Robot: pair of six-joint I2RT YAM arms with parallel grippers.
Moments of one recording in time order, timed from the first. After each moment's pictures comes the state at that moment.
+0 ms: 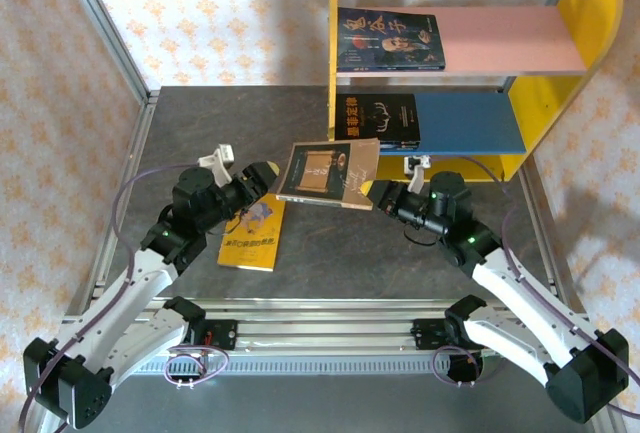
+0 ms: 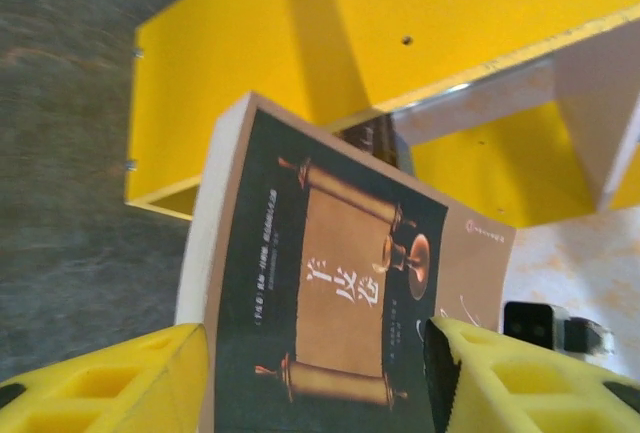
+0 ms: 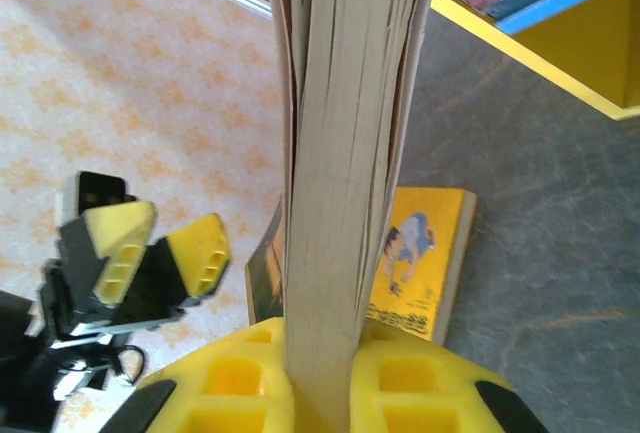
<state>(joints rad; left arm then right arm) -0.40 0.85 0.71 -0.14 0.22 -1.03 0.51 0.85 0.65 -0.09 -0.41 0.98</state>
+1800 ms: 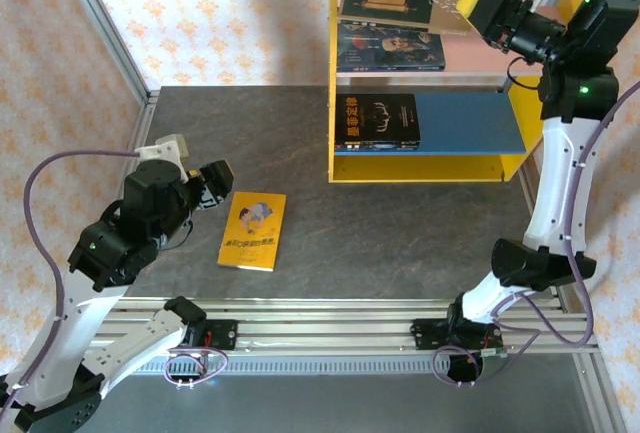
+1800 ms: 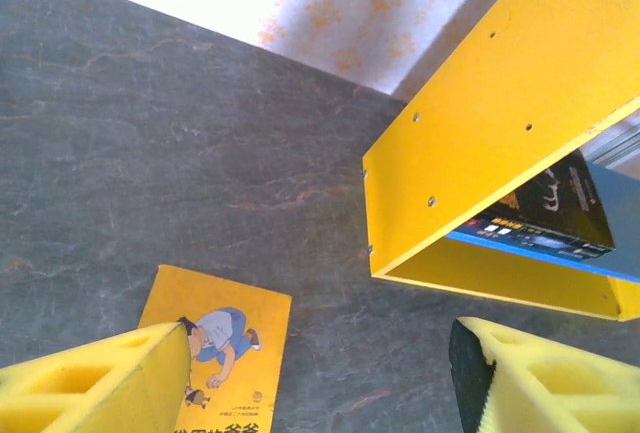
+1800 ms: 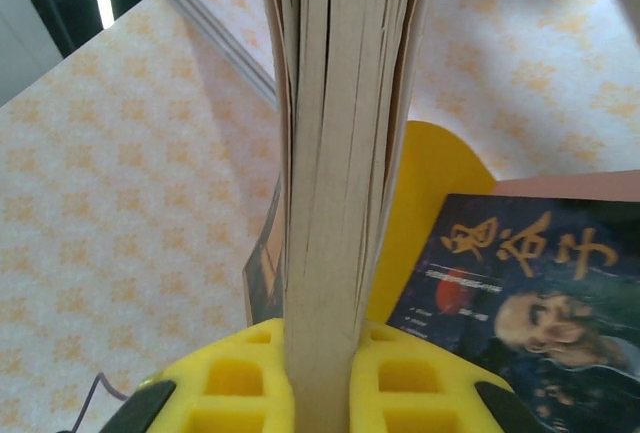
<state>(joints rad) -0.48 0.81 1.23 -0.93 -0.29 -0.64 -0.18 1.63 2.26 -0.55 -1.12 0.76</state>
